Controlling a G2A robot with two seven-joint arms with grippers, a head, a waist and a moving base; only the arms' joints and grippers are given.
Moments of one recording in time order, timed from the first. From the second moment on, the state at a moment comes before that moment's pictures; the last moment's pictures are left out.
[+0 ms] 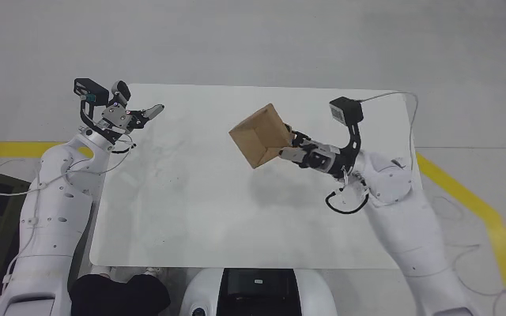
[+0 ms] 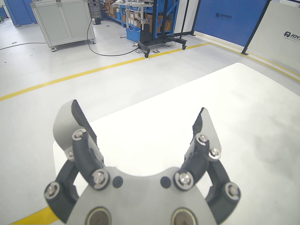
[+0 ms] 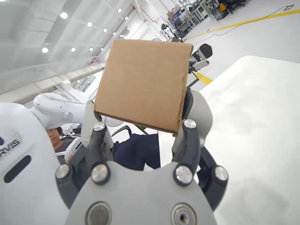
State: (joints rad) left arm 0.91 -0.98 -1.44 -1.17 1.03 -0.66 0.09; right arm -0.96 -1.20 1.20 -1.57 0.30 -0.68 0.87
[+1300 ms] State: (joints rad) left arm 0.91 -0.98 -1.44 -1.17 1.03 -0.66 0.09; right arm -0.97 -1.22 1.25 -1.58 0.94 -0.59 1.23
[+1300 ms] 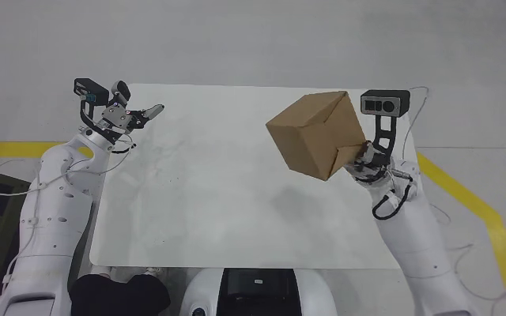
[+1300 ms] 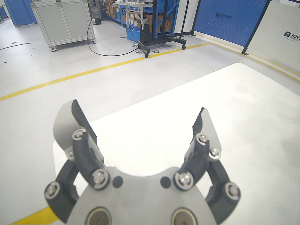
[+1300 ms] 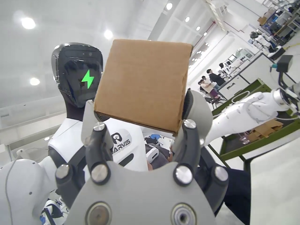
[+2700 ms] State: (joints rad) left arm 0.91 -0.98 -1.44 -1.17 1.03 -0.66 0.09; right arm -1.08 -1.18 1.13 -1.59 -0.93 -0.42 0.57
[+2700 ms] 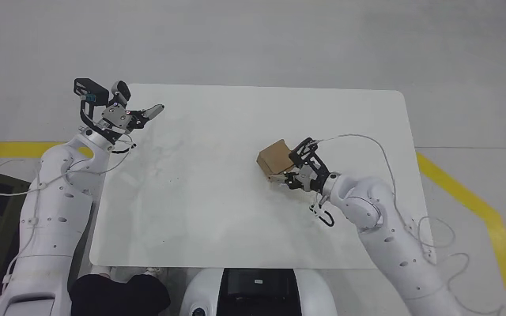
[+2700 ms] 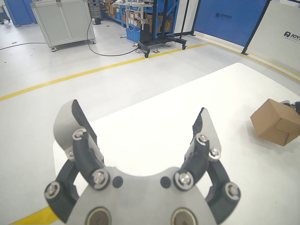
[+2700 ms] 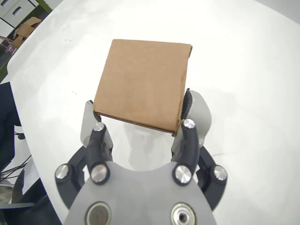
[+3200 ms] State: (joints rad) left arm 0.91 -0.98 -1.44 -1.17 1.03 -0.66 0.09; right arm -1.05 -1.19 1.07 -1.52 -0.95 -0.43 0.56
